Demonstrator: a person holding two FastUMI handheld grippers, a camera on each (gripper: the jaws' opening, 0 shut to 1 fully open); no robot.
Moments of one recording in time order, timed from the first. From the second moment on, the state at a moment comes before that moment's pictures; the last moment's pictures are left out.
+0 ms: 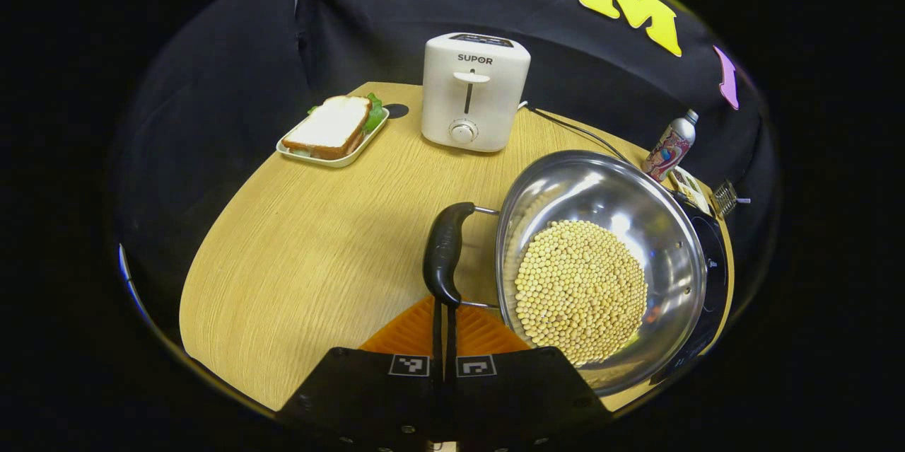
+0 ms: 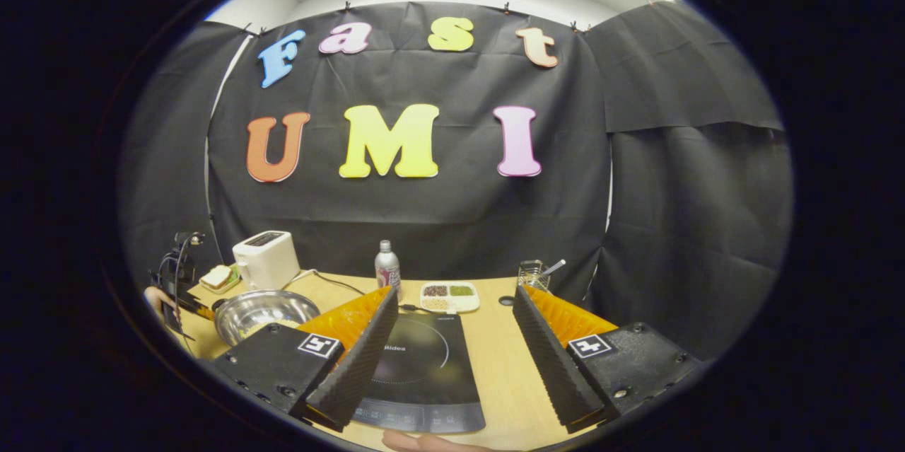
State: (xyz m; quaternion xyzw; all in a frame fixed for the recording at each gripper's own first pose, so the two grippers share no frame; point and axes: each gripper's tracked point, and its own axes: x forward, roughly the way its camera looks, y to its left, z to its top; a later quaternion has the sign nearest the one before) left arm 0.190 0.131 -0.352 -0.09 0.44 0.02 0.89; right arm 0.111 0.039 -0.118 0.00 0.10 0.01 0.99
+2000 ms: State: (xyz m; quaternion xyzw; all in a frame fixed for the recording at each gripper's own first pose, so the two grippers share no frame) left arm 0.147 0.151 -0.292 -0.12 0.29 -0.03 0.95; right arm 0.163 0.190 -0.221 -0.01 0.22 0.09 0.97
